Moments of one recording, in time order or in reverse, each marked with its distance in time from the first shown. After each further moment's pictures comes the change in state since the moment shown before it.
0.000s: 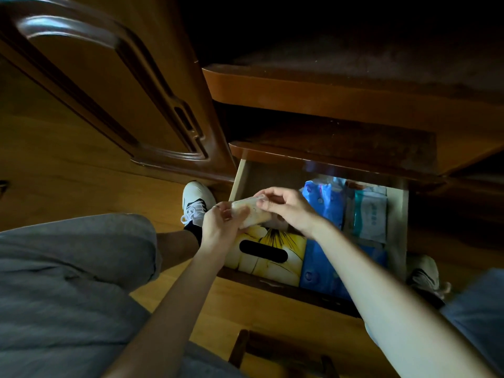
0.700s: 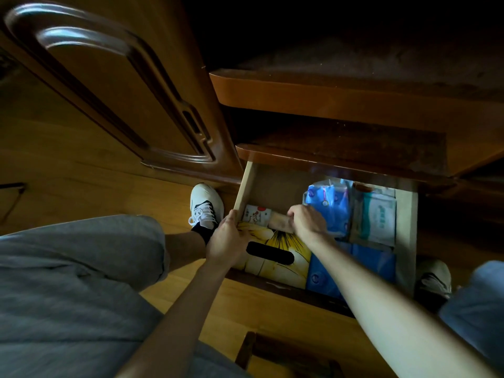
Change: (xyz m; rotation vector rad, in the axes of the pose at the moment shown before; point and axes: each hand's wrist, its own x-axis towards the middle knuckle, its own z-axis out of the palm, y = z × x) left_hand 0.012 -0.032 -0.012 0.776 -0.053 0.169; right_hand 0.023 0.063 -0.003 -0.994 0.303 0.270
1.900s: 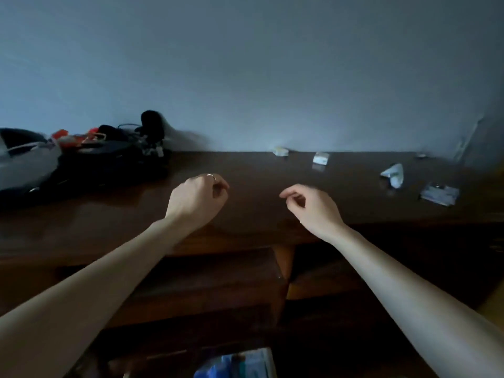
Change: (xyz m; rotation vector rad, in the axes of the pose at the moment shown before) left_hand -0.086 0.471 -0.192 0.170 0.549 1.047; right_hand -0.210 0.101 -0.507 0.185 1.010 -0.222
